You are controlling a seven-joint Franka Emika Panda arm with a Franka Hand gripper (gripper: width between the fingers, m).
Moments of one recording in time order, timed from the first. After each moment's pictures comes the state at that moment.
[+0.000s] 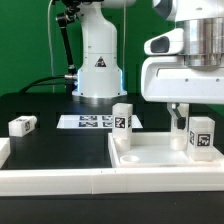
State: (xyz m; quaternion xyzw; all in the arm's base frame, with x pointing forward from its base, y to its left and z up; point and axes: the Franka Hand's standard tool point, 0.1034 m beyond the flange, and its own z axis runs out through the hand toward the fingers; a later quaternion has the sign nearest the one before) arm 0.617 0.128 0.075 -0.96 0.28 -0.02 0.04
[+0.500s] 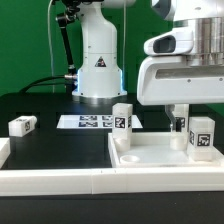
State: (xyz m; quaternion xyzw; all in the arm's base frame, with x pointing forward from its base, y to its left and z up) arm 0.619 0.120 0.075 -1.00 0.06 -0.03 0.03
